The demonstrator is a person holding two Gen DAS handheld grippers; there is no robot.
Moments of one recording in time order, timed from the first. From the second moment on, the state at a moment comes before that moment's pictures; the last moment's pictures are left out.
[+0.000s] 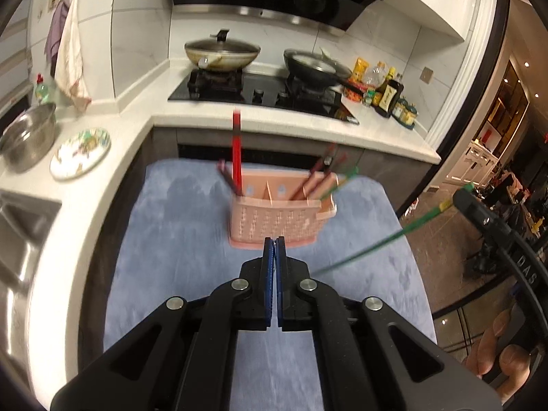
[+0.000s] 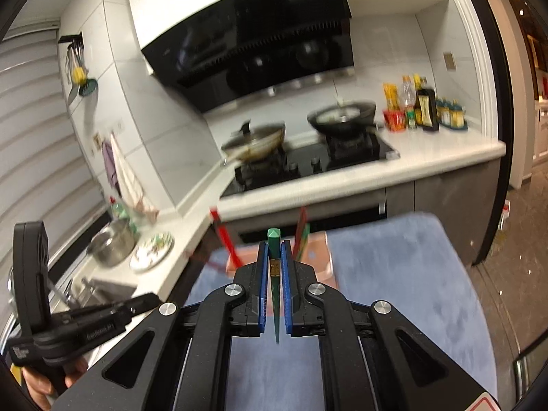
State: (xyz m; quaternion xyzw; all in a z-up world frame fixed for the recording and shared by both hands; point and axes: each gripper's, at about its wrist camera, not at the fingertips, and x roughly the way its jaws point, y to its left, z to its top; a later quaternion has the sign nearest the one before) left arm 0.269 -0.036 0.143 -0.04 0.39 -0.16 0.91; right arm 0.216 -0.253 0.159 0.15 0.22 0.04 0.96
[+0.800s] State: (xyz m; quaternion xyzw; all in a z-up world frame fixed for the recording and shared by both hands) left arm 0.395 -0.057 0.124 -0.05 0.40 -0.14 0.90; right arm 0.358 -0.250 0.195 0.15 0.20 0.03 0.97
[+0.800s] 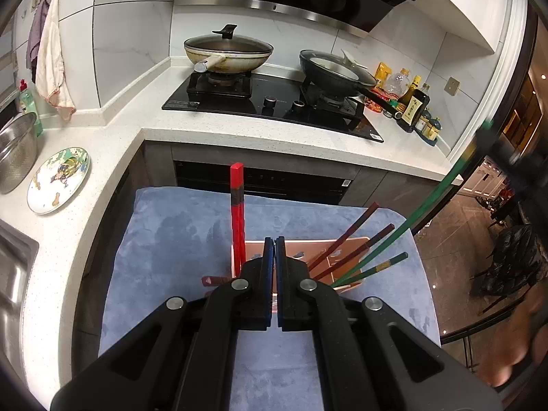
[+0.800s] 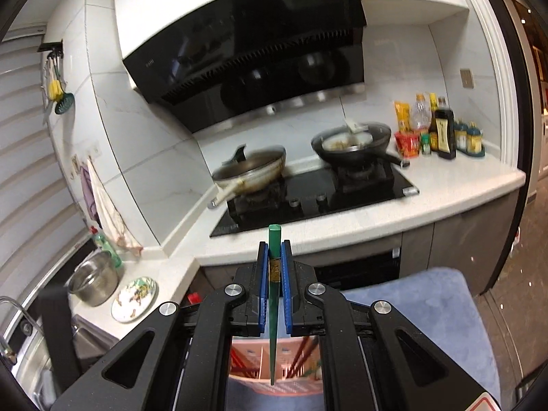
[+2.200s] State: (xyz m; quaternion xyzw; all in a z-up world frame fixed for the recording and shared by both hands) left arm 0.355 -0.067 0.116 0.01 0.37 -0.07 0.93; right arm 0.321 -0.238 0.115 0.10 0.30 0.01 0.95
